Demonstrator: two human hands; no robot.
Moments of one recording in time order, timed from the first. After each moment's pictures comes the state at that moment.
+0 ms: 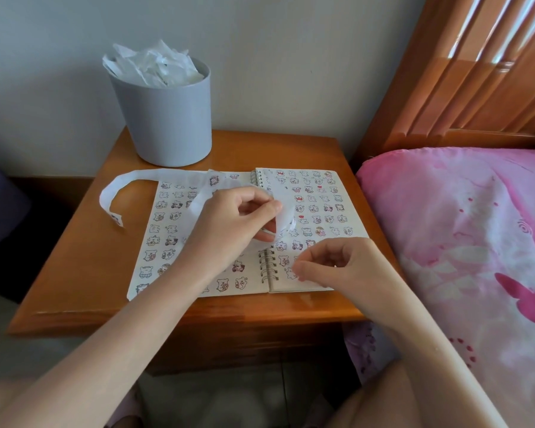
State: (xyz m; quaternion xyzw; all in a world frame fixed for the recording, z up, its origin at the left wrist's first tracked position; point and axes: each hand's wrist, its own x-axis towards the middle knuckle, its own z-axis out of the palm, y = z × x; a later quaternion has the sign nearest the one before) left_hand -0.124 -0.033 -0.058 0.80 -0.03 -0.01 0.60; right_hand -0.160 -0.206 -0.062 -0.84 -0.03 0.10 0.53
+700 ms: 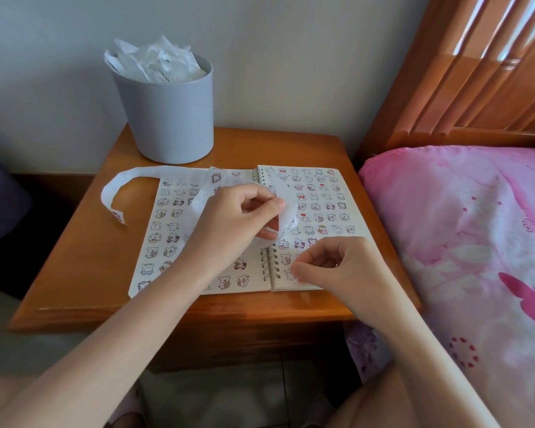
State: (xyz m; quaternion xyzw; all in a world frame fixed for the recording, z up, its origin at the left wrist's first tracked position) left_hand -0.124 -0.034 -0.059 0.80 -0.03 -0.01 0.60; right_hand -0.160 -0.199 -0.069 -0.87 -0.01 0.07 0.49
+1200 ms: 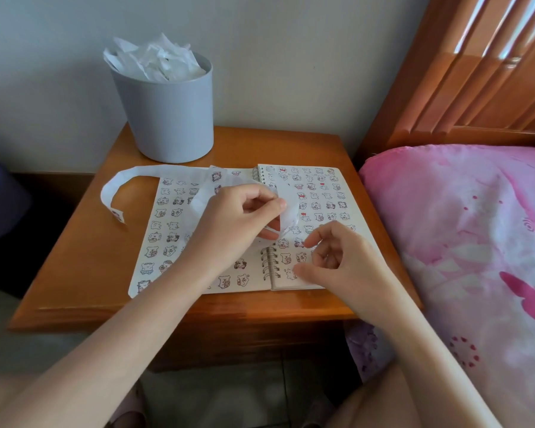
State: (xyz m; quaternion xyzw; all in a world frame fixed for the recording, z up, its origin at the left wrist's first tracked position) left_hand -0.123 -0.035 -0.060 0.80 -0.03 -0.01 0.61; right_hand -0.157 -0.203 -0.074 -0.88 -0.03 0.05 0.47
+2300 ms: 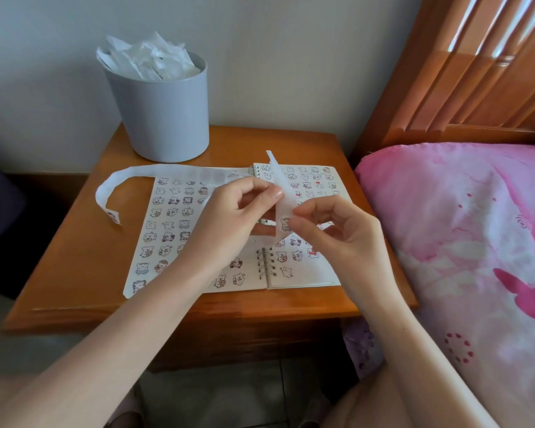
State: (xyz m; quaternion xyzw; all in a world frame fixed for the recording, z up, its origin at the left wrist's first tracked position) left_hand -0.127 -0.039 -0.057 0.75 -0.05 -0.01 0.66; right_hand -0.147 -0.193 -0.068 -0.79 -0.09 -0.10 0.59
